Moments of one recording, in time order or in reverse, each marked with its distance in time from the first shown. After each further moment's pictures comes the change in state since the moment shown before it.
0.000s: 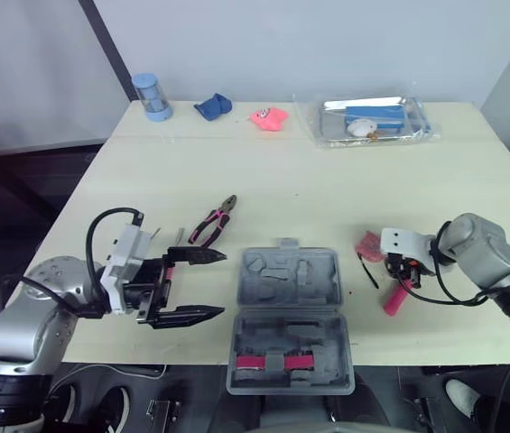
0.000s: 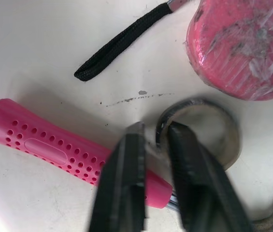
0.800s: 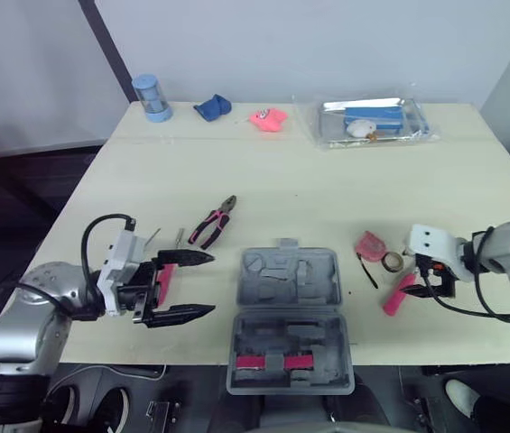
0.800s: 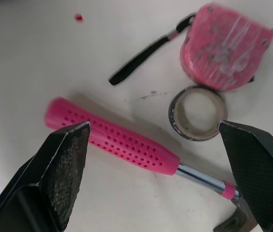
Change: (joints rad) left arm -0.003 0.012 -0.001 0.062 0.046 -0.050 -0.024; right arm 0.168 -0.153 -0.150 -0.205 0.224 -0.053 -0.076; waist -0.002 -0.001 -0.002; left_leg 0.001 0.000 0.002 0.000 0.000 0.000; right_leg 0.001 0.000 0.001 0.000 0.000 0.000
